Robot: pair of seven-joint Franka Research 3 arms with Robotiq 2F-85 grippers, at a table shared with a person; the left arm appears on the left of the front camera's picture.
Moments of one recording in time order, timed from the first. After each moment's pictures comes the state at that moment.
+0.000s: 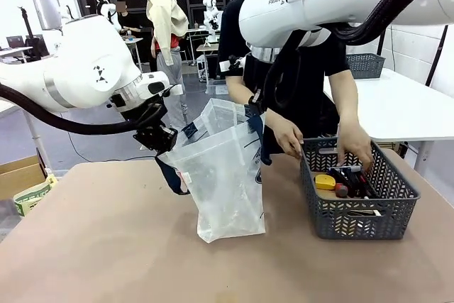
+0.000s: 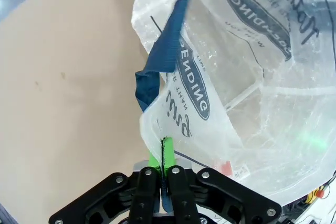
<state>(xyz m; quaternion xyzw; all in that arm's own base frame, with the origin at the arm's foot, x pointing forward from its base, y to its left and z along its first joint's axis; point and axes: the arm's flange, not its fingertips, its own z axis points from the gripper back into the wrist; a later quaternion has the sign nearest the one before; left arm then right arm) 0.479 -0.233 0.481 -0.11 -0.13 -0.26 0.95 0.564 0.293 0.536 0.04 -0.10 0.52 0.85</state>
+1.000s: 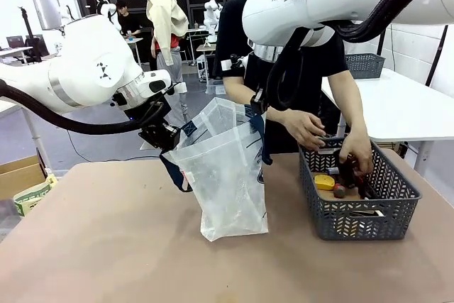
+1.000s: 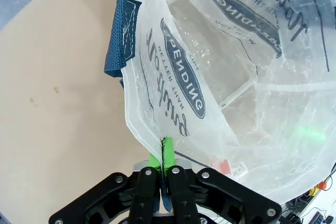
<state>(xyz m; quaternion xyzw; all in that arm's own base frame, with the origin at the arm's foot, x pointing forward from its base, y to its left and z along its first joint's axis) 0.485 -0.238 0.484 -0.12 -0.13 -0.28 0.94 0.565 0.289 0.536 0.05 -0.10 0.53 0.84</state>
